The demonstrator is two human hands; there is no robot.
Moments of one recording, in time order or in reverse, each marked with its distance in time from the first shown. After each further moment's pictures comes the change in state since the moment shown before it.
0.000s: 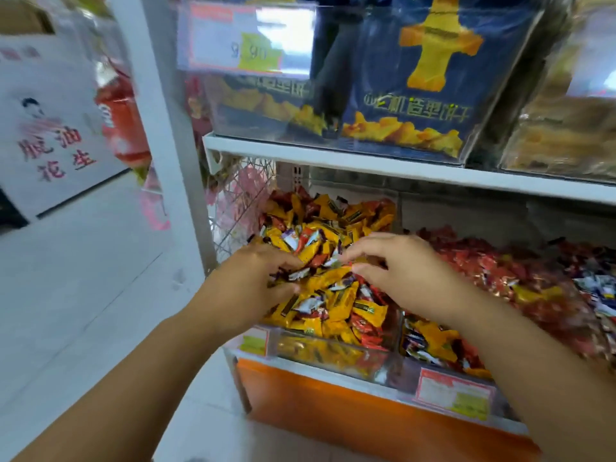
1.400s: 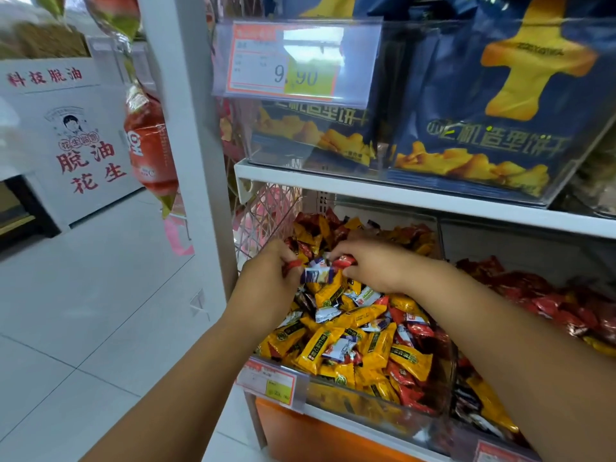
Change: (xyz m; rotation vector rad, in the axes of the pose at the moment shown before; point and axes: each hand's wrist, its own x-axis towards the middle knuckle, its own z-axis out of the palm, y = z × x) left_hand 0.038 -0.020 0.006 -0.276 0.289 -0.317; right_hand 0.120 0.005 0.033 -0.216 -0.308 0.037
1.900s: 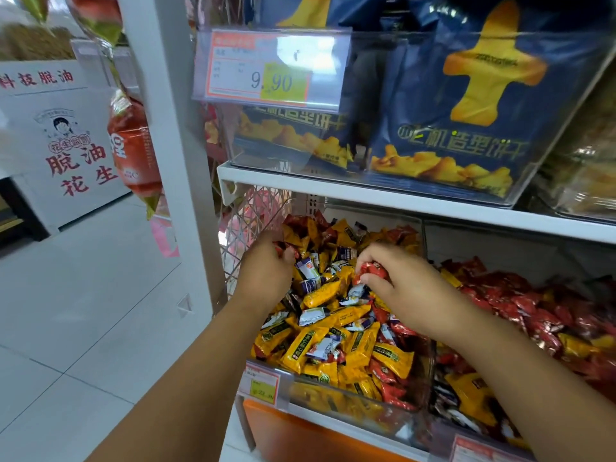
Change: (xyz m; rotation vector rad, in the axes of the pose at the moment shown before) left_hand 0.032 0.005 0.025 -0.023 0.064 -0.115; right_hand -0.079 0.010 0.003 0.189 0.315 -0.030
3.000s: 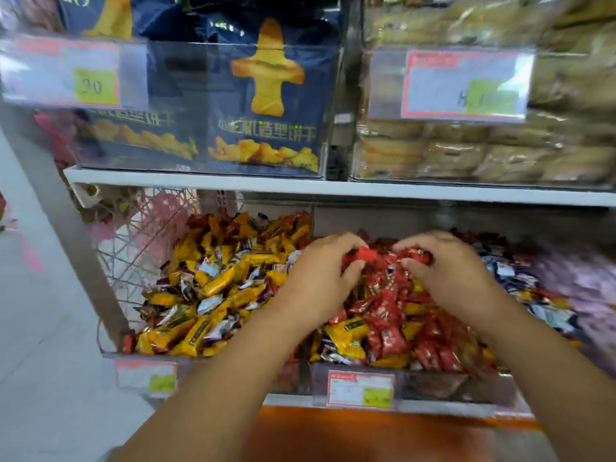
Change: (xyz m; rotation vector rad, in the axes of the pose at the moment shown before) left_hand -0.102 0.132 0.079 -0.020 -0.377 0.659; right_hand -0.126 0.089 -0.075 -0.083 0.345 0.379
